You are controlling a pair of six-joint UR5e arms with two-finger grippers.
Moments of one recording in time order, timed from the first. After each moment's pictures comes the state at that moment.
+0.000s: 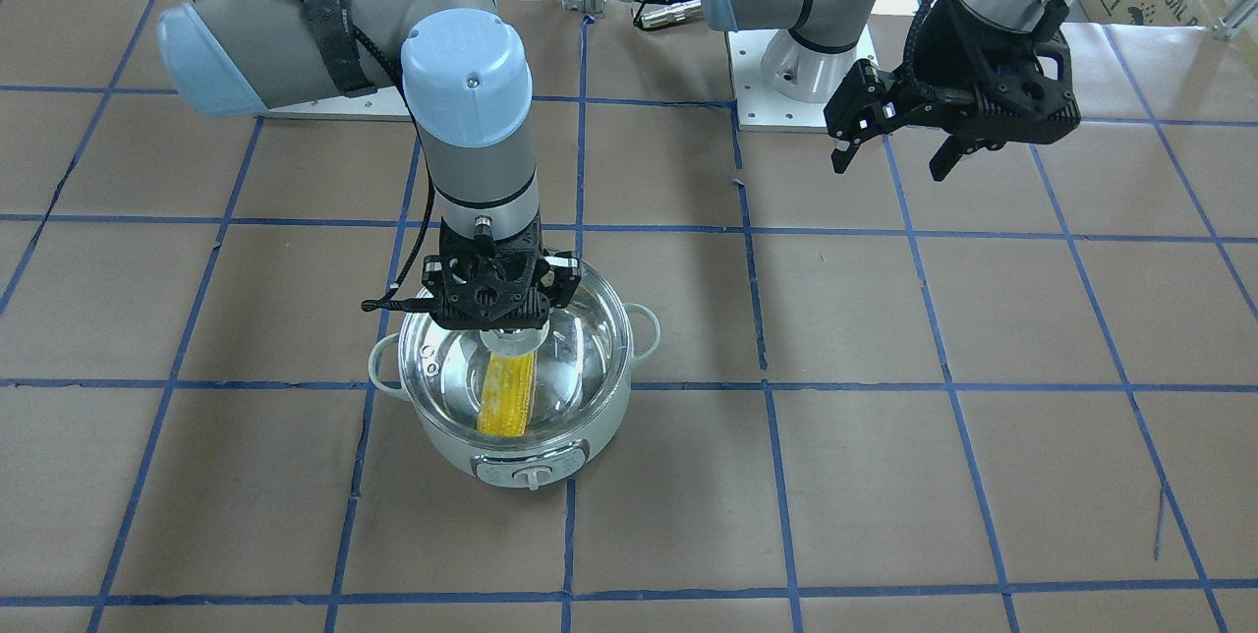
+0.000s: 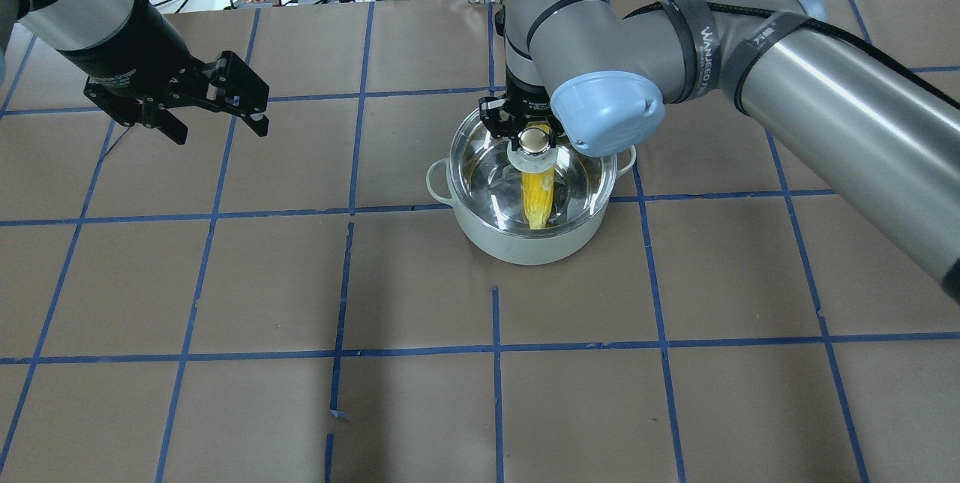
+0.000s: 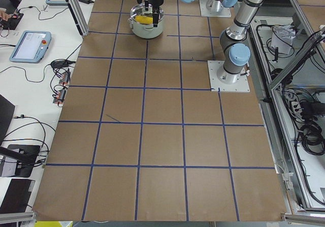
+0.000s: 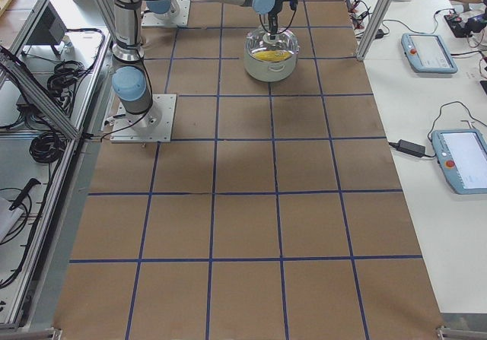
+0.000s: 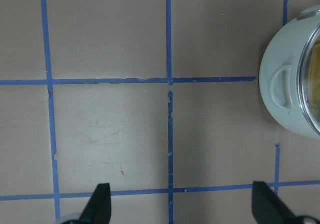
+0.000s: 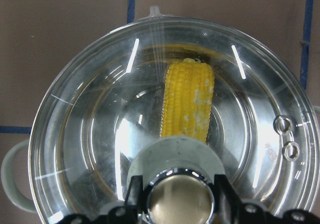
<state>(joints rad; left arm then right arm) -1.46 -1.51 -1.61 -1.57 1.49 0.11 1.88 -1.26 1.57 -1.95 -1.58 0.27</state>
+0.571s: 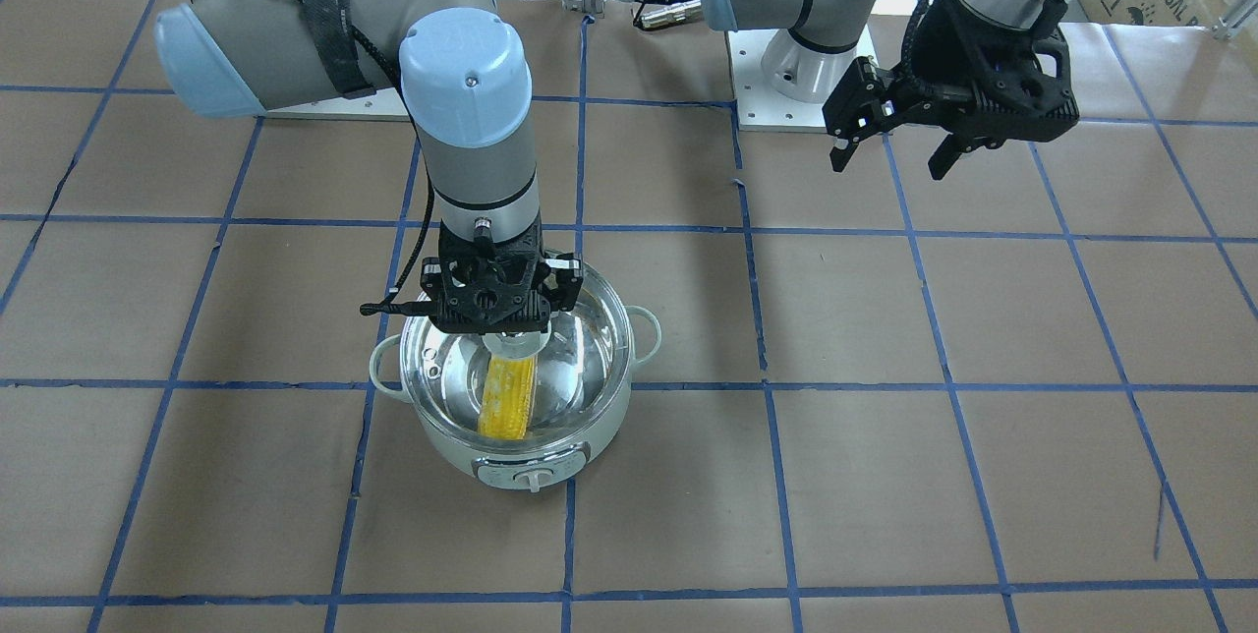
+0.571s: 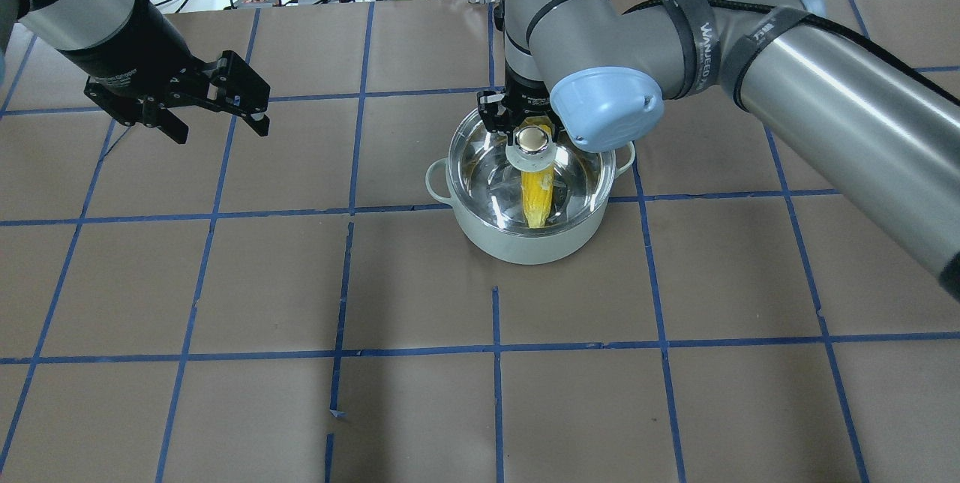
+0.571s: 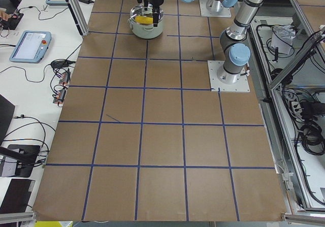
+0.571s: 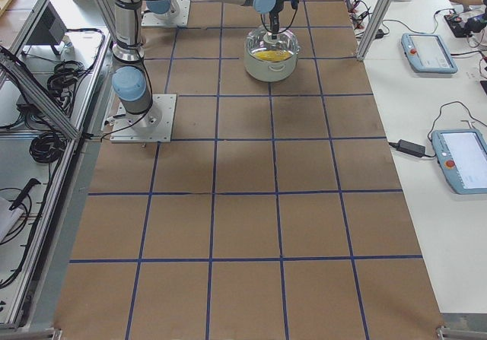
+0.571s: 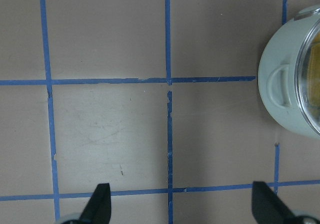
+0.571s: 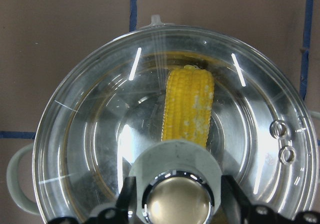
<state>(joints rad) -1.46 -1.50 -1.61 -1.57 1.49 0.11 1.87 -1.25 1.55 -1.96 -1.58 0.26</state>
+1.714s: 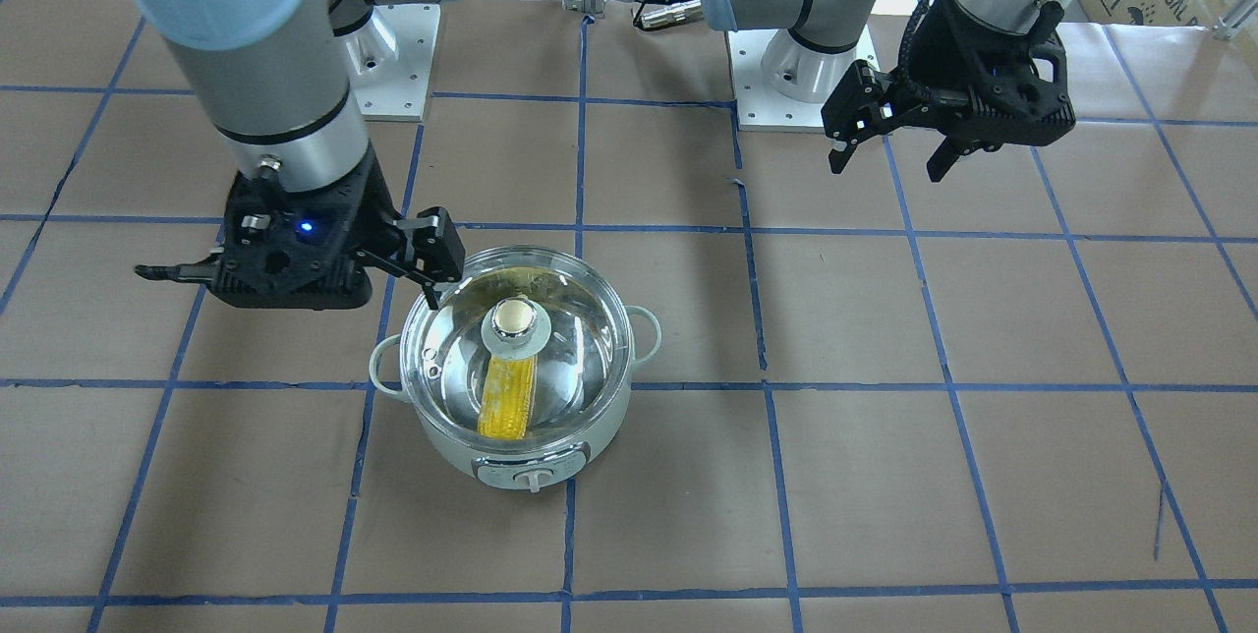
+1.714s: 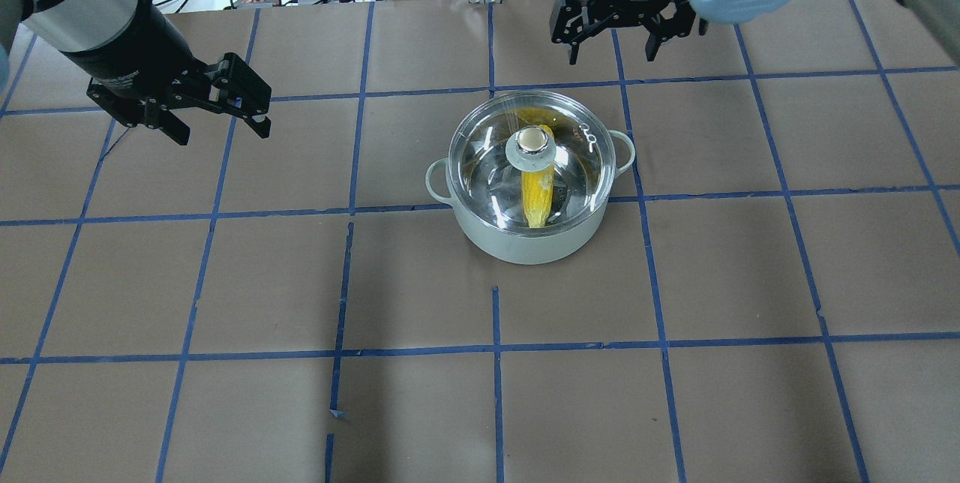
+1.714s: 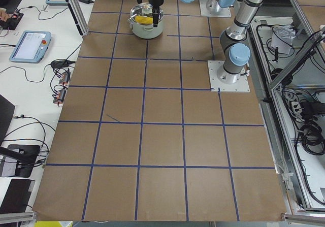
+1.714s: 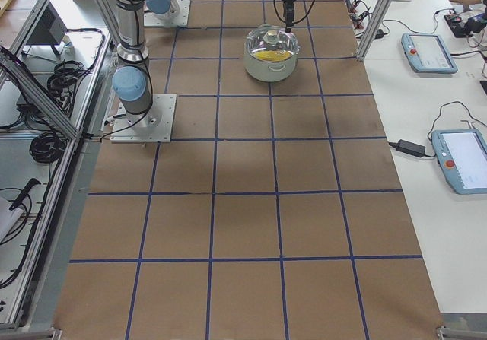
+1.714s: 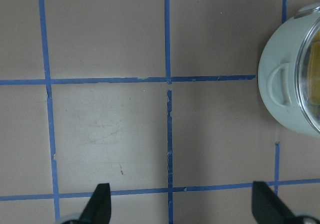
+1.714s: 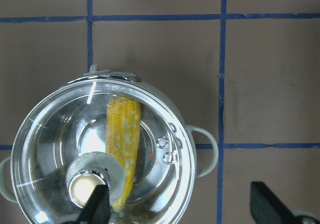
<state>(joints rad) -1.46 -1.51 -1.61 -1.57 1.49 0.11 1.69 -1.33 1.36 -1.67 -1.56 0.11</state>
